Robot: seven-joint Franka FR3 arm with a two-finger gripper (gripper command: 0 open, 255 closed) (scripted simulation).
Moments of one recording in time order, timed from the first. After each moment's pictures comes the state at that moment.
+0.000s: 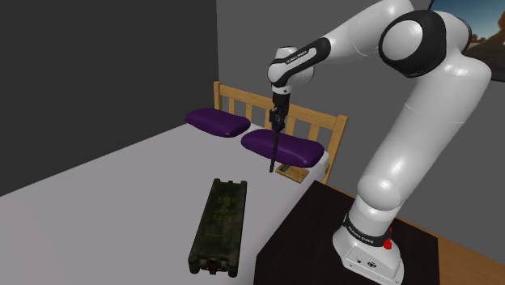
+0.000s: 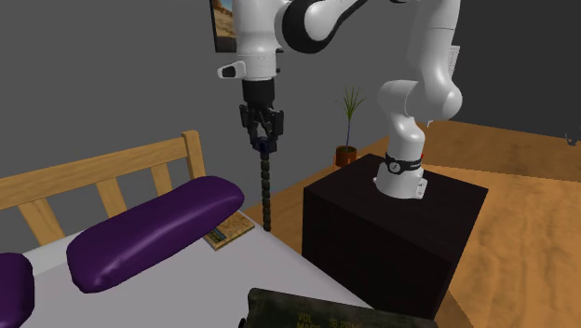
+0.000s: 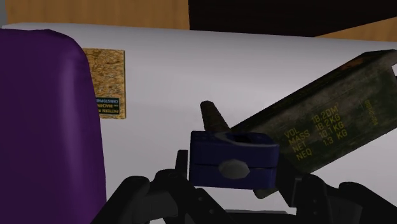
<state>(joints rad) -0.17 -0.06 -0.22 -2.20 -0.02 2.11 -0.41</state>
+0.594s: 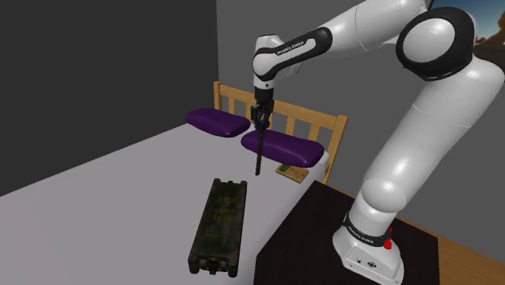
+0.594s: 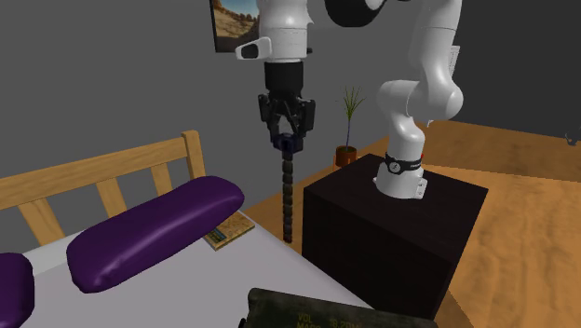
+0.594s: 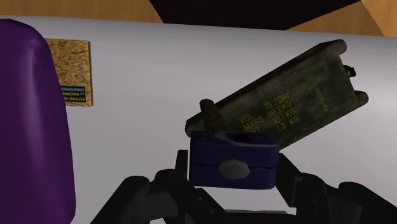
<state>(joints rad) -0.07 -0.13 -0.10 -2.17 -0.01 2.01 -0.19</state>
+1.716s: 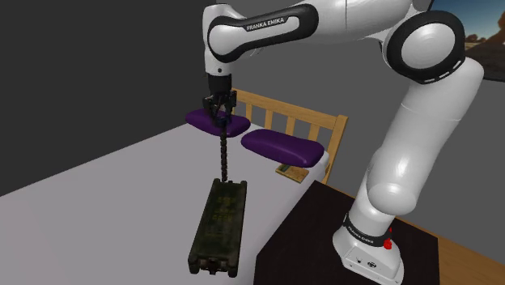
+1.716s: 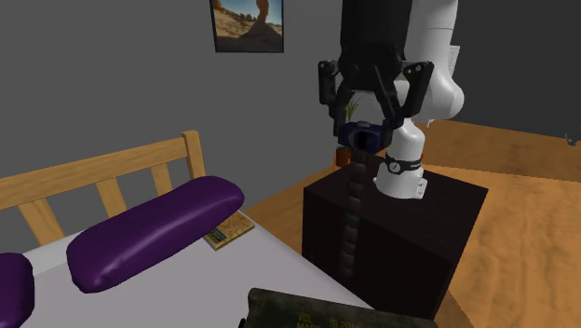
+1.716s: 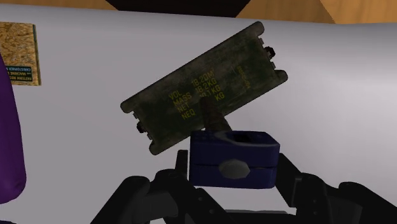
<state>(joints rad) 0.10 -0.03 0.11 -1.86 0.01 1.82 0.17</state>
